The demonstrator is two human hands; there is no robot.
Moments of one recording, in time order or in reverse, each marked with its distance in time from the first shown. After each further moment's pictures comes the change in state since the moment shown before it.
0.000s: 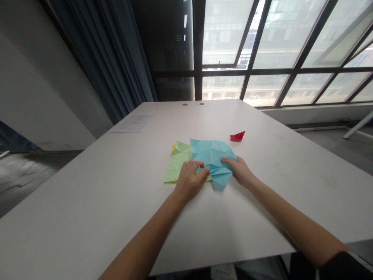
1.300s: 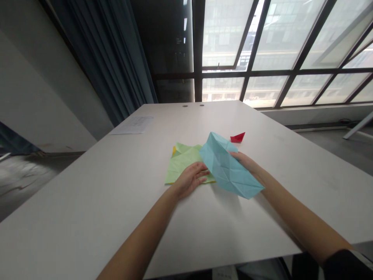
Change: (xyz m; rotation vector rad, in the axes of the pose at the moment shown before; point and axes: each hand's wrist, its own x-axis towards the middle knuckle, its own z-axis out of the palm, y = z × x) left_hand 0.010 -0.003 0.000 -1.729 -0.261 -1.244; right_hand 0.003 -0.031 -0.012 0.082 -0.346 0.205
